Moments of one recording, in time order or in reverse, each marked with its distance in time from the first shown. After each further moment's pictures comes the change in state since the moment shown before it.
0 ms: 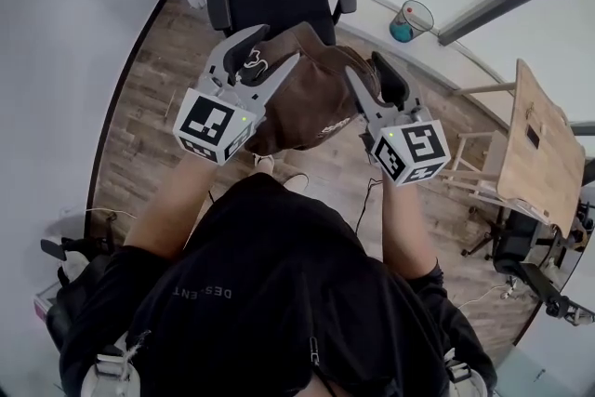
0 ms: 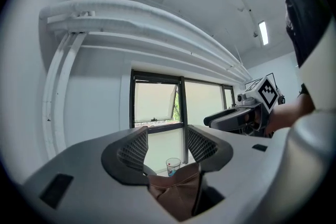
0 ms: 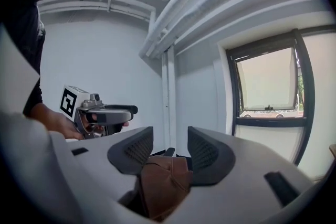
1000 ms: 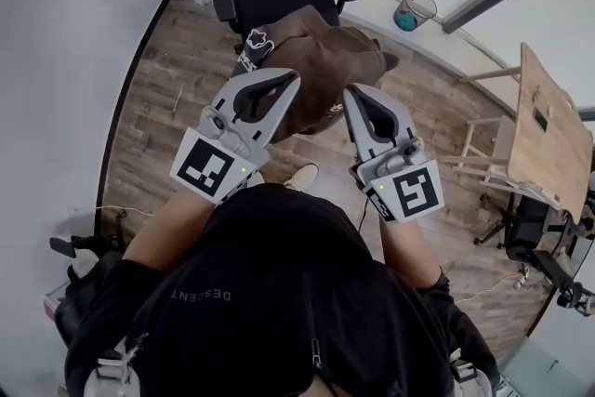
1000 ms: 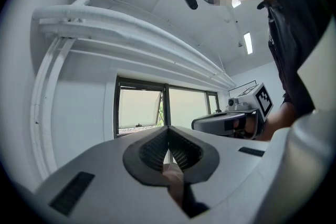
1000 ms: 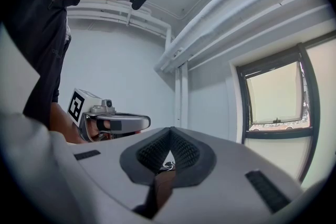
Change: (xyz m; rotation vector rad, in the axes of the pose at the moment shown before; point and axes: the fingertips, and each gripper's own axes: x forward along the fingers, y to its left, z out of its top) left arm -0.071 -0.083 0.023 -0.008 -0.033 -0.145; right arm -0.066 0.101 0.019 -0.078 -0.146 0.081
